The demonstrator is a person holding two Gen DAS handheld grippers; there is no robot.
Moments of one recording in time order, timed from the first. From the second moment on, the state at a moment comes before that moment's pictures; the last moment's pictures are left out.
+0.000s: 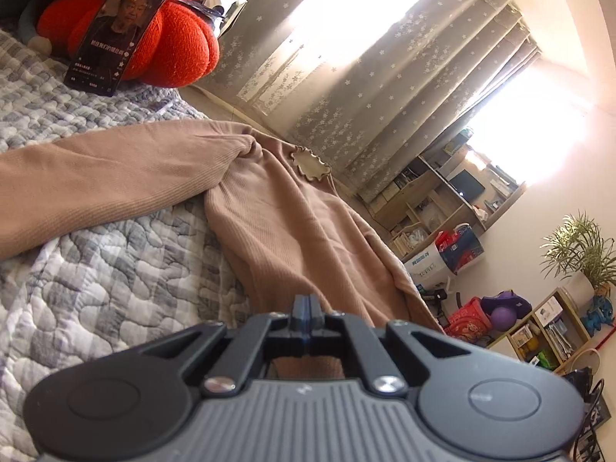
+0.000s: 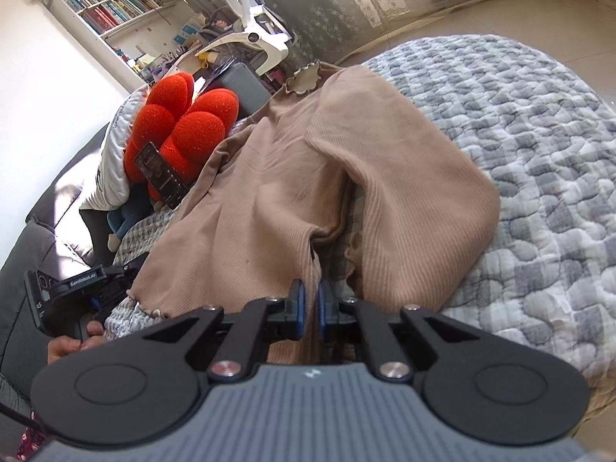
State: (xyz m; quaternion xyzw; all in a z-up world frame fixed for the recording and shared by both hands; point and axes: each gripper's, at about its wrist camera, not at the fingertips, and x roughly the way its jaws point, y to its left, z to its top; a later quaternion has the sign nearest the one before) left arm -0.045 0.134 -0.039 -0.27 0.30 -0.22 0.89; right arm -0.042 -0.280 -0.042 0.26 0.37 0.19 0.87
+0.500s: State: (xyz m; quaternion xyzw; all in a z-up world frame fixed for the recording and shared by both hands) left arm -0.043 0.157 -0.058 -0.25 0.37 -0.17 0.88; right arm -0.016 -0.302 -0.030 0.22 0.34 0.11 0.91
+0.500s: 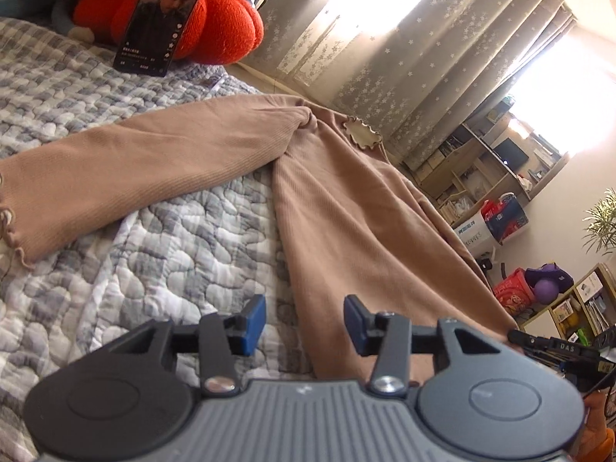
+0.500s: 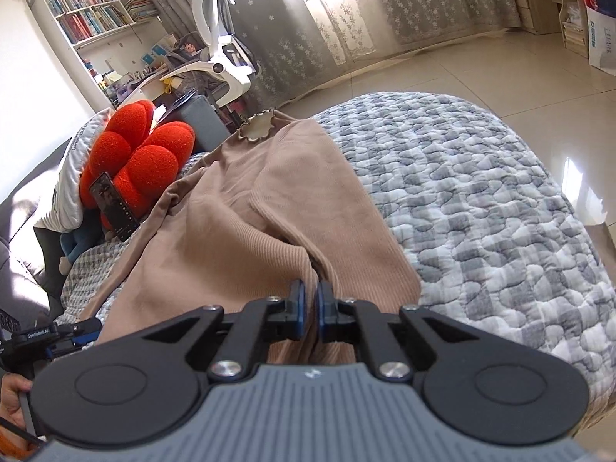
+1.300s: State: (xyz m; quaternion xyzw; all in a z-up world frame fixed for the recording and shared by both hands) left arm -0.035 0.106 -0.055 -0.29 0.37 -0.24 0.85; right arm 0.024 -0.331 -0.045 0.23 0.36 0.07 0.90
